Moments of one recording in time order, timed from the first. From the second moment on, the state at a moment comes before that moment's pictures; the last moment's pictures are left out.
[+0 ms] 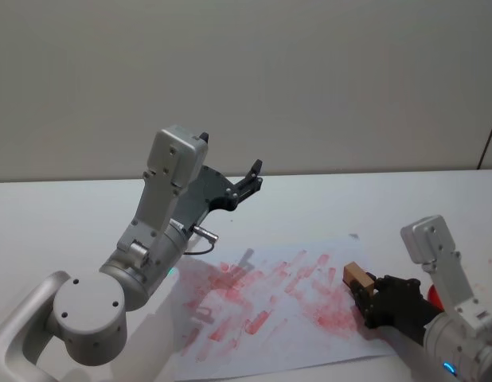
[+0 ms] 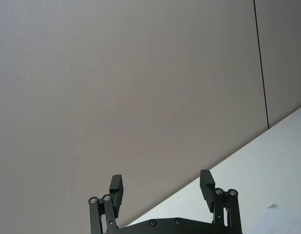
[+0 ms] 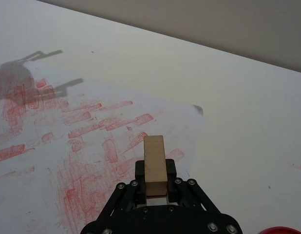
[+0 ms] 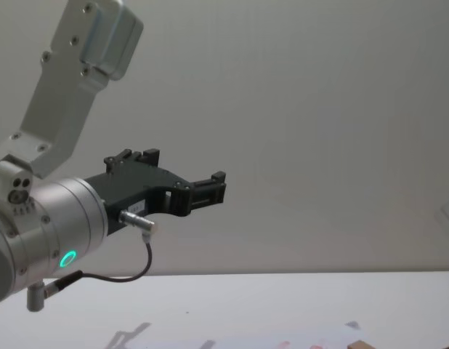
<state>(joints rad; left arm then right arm) -0.24 0.38 0.45 -1.63 -0.20 0.01 -0.01 -0.01 0.26 -0.27 -1.64 0.08 0.38 0.27</state>
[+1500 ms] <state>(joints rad) -0.24 0.38 0.45 -1.63 -0.20 0.01 -0.01 -0.15 0.33 -0.18 -1.88 0.25 0.26 0.06</state>
